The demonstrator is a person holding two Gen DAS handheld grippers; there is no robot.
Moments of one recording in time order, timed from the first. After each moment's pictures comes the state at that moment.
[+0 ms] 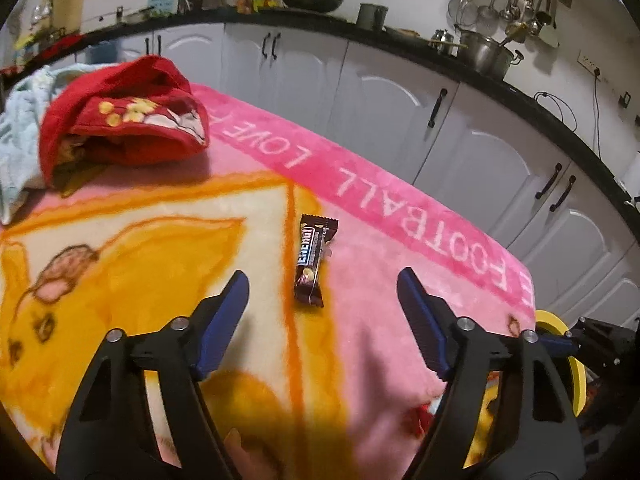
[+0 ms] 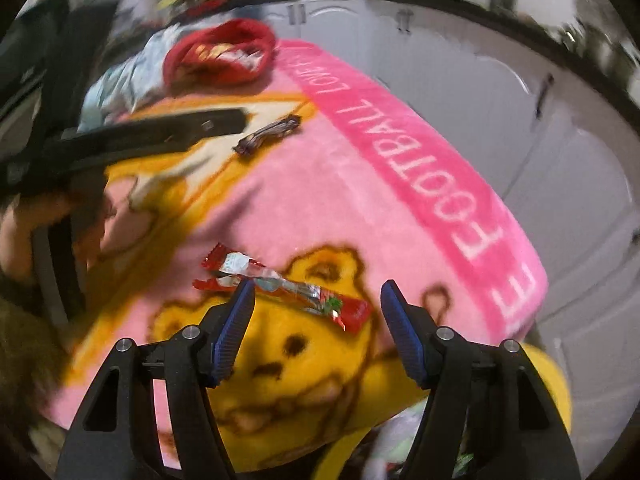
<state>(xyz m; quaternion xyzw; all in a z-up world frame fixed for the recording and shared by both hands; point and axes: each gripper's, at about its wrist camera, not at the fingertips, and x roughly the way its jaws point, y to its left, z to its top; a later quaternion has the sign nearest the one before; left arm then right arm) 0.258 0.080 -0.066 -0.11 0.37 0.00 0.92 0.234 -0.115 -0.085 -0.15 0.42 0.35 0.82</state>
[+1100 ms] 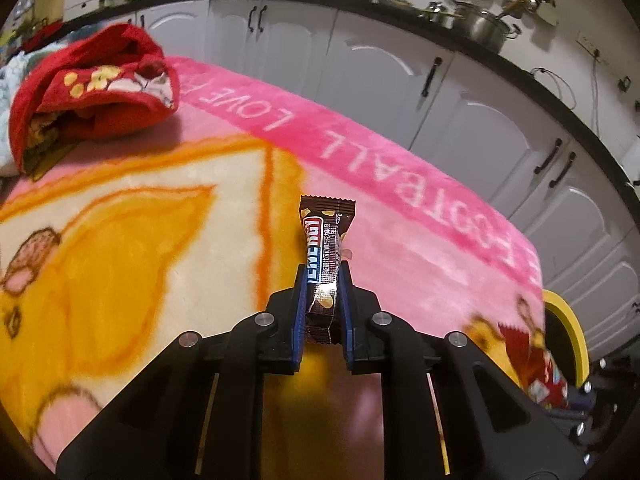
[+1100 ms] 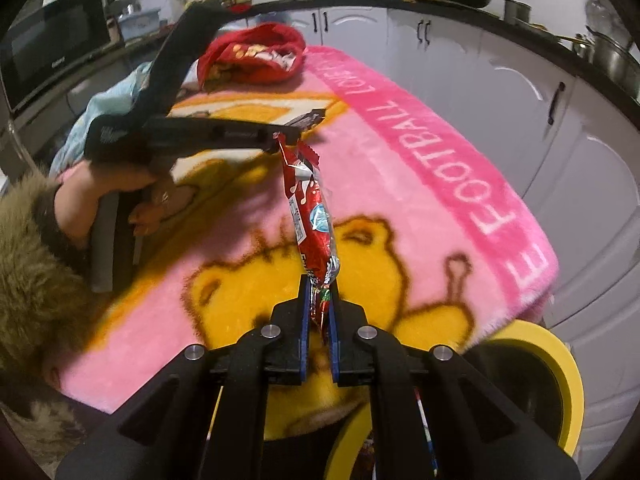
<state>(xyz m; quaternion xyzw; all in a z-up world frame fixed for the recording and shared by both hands) 0.262 0.063 -0.084 -0.10 0.40 -0.02 0.91 0.199 -0.138 -0.078 -0.13 0.41 0.38 0.82</state>
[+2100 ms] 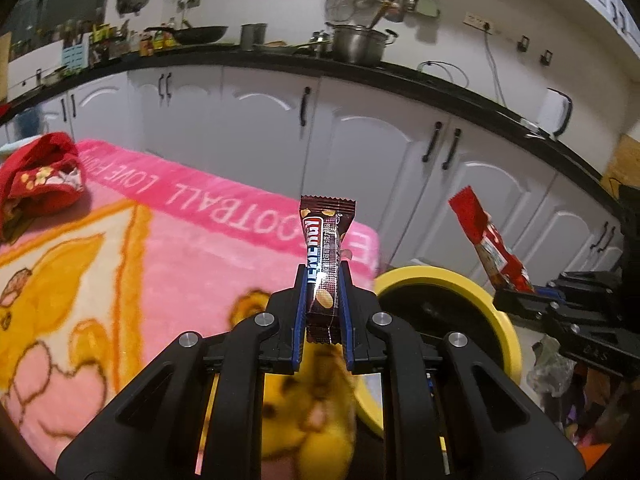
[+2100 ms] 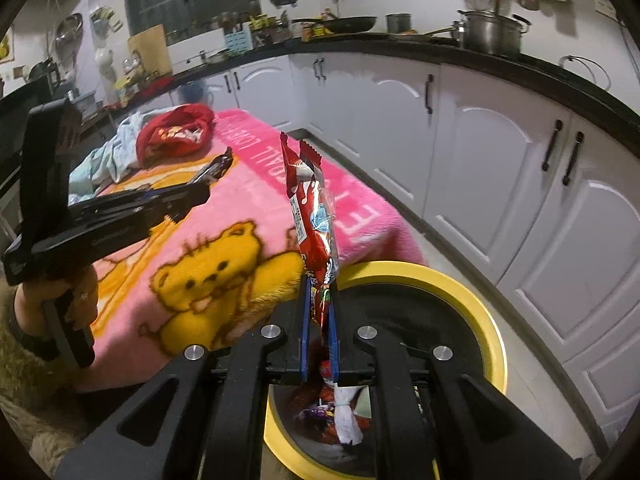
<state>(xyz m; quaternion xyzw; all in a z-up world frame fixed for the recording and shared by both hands) 0.180 -0.081 -0.026 -0.03 0.32 -0.13 0.94 0.161 -0.291 -0.034 -0.03 0.37 0.26 0.89</state>
